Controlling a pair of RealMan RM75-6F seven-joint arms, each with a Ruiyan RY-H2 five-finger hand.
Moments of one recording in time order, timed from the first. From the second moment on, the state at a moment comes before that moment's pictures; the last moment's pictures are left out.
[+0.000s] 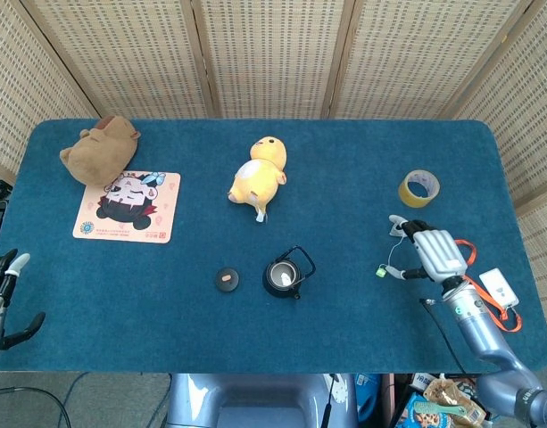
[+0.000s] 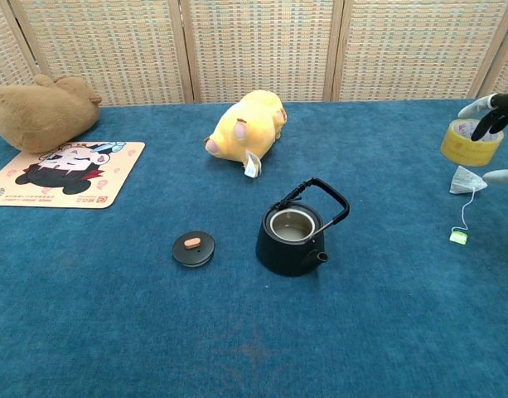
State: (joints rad) left arm -0.06 -1.01 0.03 -1.82 1.48 1.54 0.08; right arm 0.49 -1.24 0.18 -1.48 -1.30 0.97 0.01
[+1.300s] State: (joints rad) left arm -0.07 -0.93 -0.03 -1.89 1.46 1.50 0.08; right arm 0.54 -1.26 0.12 -1.44 -1.30 0.91 0.02
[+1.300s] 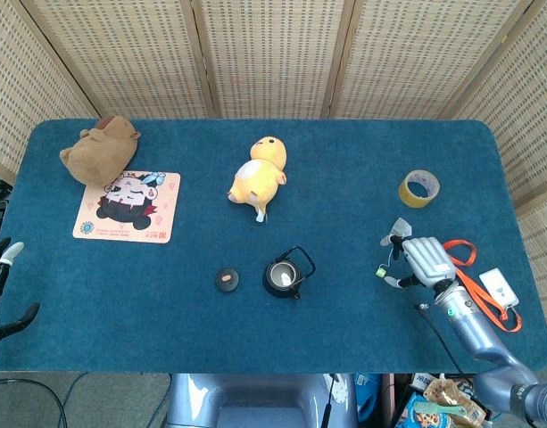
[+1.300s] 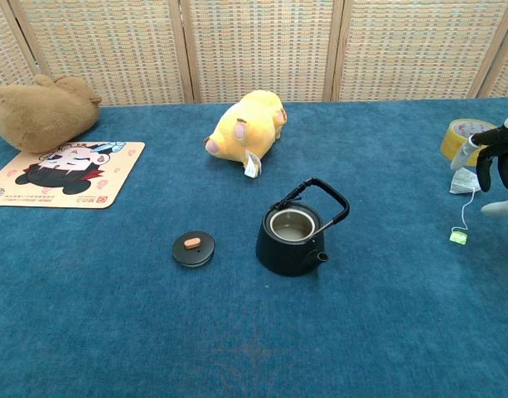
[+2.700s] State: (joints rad) left arm -0.06 -0.90 -0.04 -1.91 1.43 1.50 0.08; right arm 0.61 -1.41 0.09 -1.19 -1.31 0.80 0.01
